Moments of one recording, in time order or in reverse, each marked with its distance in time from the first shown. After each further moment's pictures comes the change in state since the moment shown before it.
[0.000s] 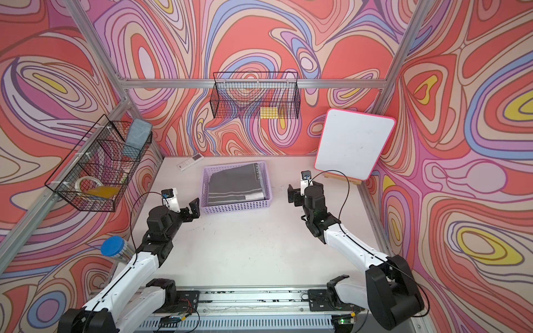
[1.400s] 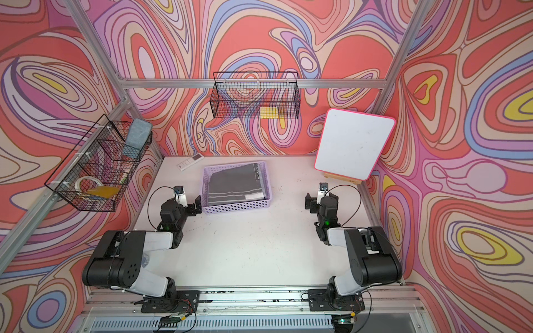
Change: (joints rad) left arm 0.061 0.611 0.036 0.557 -0.035 0.174; right arm -0.298 0.328 -0.202 0.505 -0.152 0.019
